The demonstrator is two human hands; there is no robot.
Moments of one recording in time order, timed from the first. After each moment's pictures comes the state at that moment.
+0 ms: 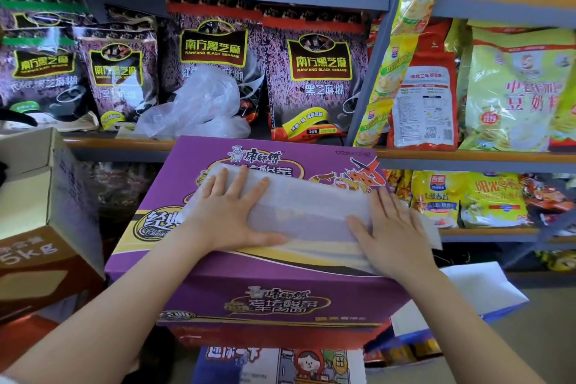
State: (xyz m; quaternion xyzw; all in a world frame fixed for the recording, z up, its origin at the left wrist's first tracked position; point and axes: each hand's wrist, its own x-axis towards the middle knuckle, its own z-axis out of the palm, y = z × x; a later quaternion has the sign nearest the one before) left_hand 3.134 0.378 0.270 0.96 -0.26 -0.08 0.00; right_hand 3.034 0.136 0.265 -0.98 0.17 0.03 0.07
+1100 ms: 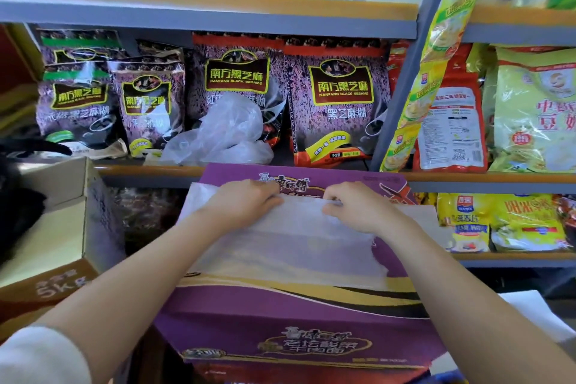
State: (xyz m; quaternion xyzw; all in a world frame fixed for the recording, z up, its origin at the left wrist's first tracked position) left_hand 3.200 0.390 0.299 0.94 -0.33 0.02 0.05; right_hand 3.145 0.184 0.306 -0.98 -0.03 0.05 0.16
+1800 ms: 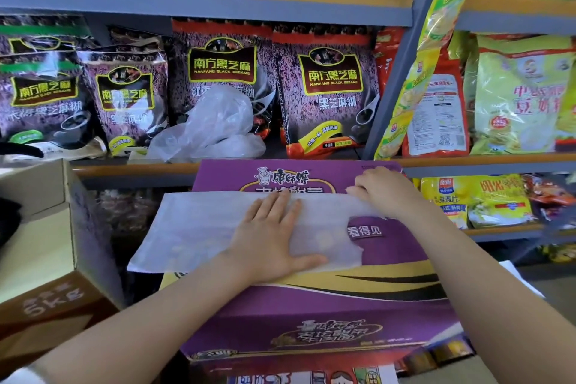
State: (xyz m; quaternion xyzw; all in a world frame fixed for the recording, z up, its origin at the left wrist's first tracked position) left_hand 3.149 0.385 0.265 0.93 -0.36 -0.04 0.04; right_hand 3.148 0.154 0.301 -1.00 0.05 0.03 -0.04
